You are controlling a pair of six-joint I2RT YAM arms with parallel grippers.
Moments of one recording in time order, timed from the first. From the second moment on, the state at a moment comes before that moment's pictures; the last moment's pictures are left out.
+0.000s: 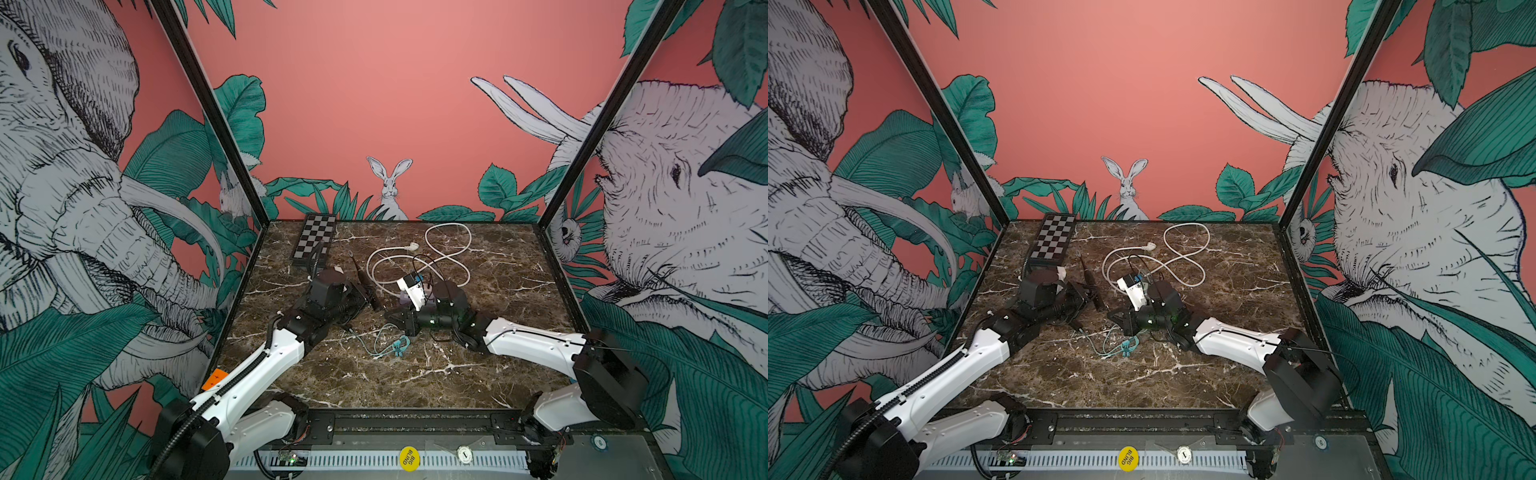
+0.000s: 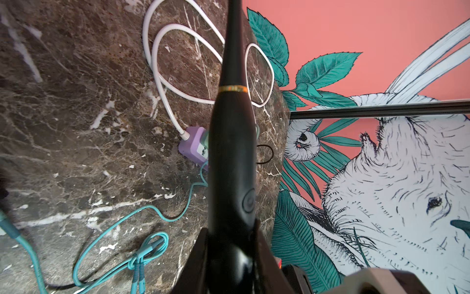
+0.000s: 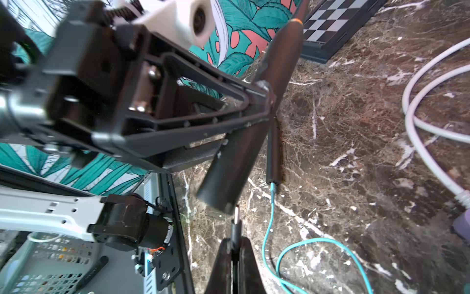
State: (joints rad) left arm -0.54 1.05 0.74 -0.22 0.17 -1.21; right arm 0.86 1.46 0.78 0.32 -0.47 0.49
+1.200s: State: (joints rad) left arm -0.54 1.03 0.70 -0.11 0.14 -1.24; right arm 0.84 1.53 0.75 0.58 -0.57 0.78
